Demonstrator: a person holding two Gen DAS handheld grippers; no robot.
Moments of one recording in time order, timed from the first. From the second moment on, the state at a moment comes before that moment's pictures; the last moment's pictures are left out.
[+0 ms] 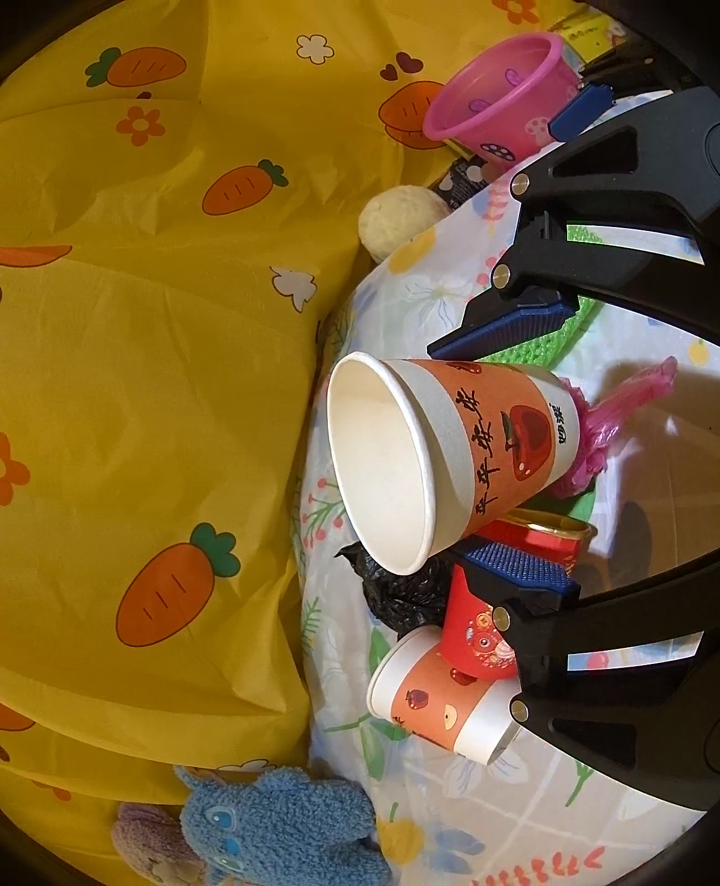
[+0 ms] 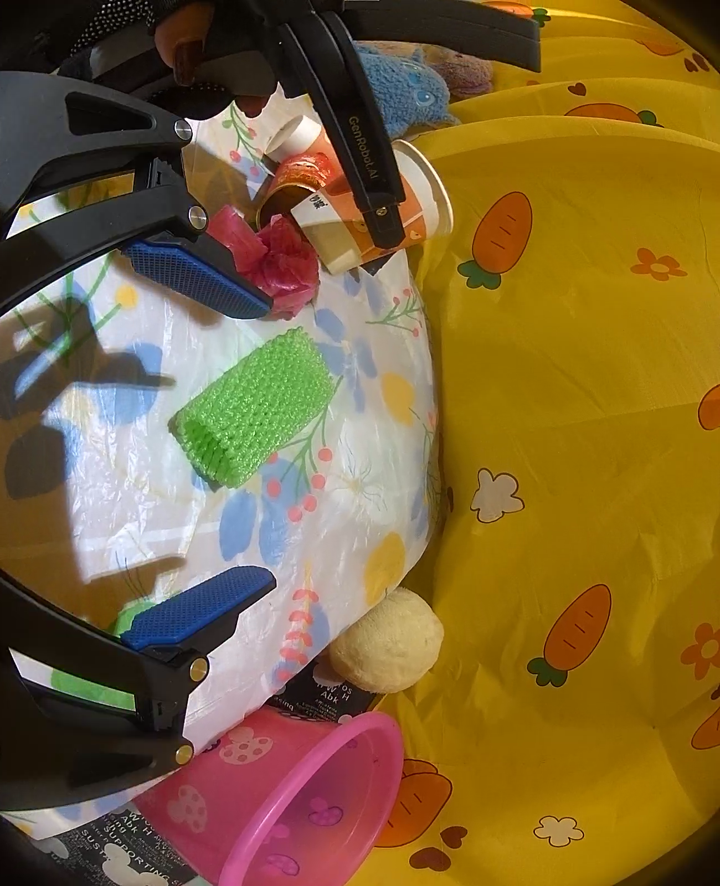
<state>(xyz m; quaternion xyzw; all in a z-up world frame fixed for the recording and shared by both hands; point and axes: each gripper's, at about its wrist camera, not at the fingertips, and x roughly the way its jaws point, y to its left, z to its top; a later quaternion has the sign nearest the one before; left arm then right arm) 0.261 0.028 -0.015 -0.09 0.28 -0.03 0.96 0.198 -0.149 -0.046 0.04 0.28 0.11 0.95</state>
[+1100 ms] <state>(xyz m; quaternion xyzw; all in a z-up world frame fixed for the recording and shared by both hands) 0.189 0.098 -0.010 -0.09 0.24 0.07 0.96 0.210 -0.047 -0.064 -0.01 0.35 0.21 0.91</state>
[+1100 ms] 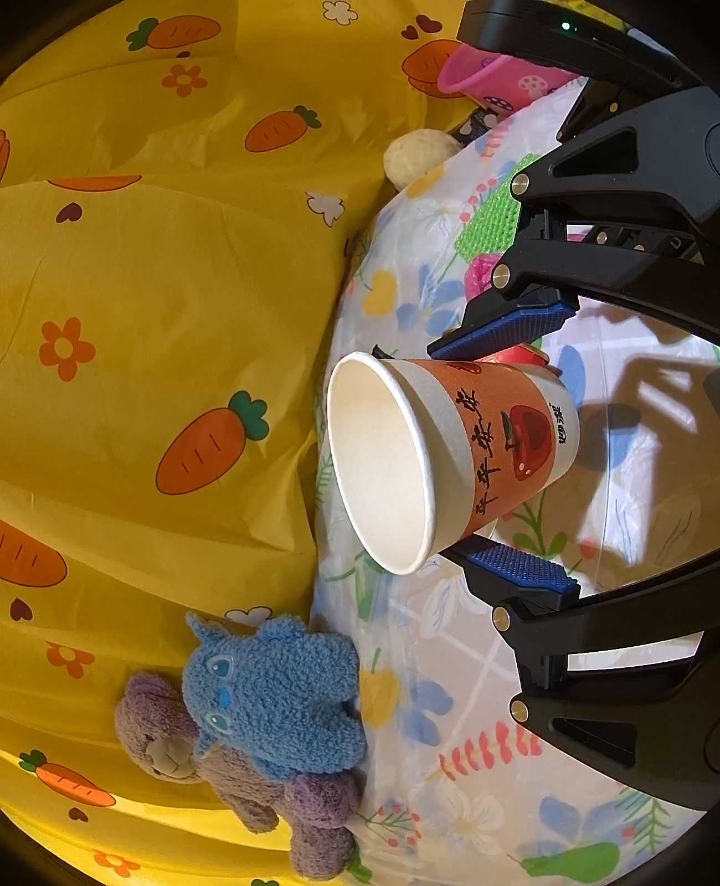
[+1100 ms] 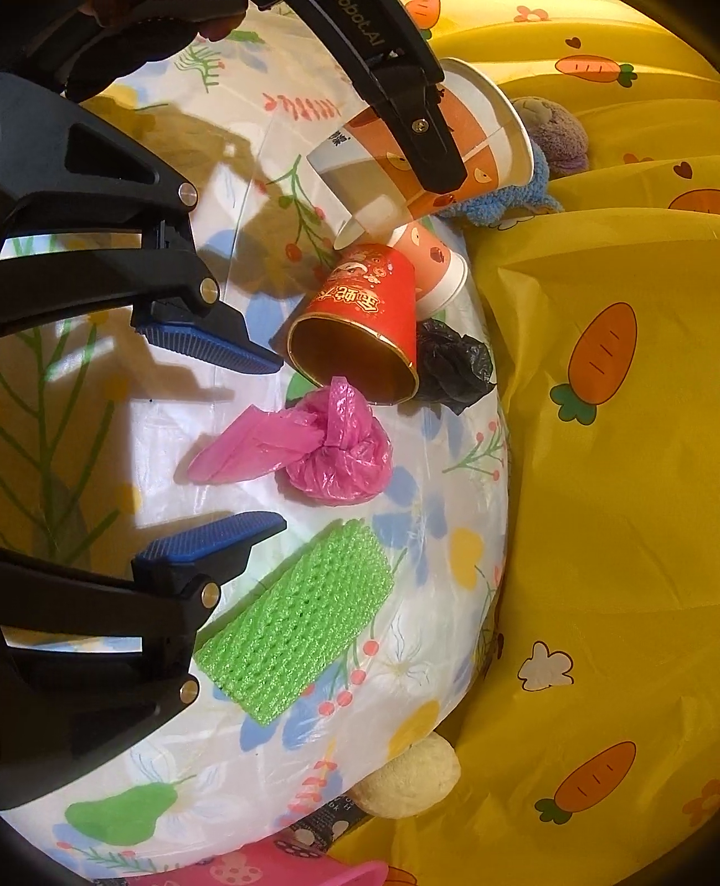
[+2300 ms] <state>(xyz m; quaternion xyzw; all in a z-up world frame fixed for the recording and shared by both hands) 0.188 0.075 -0.015 -0.06 0.25 0.04 0.97 0.177 -0.094 -0.032 0.01 0.28 0.20 0.94</state>
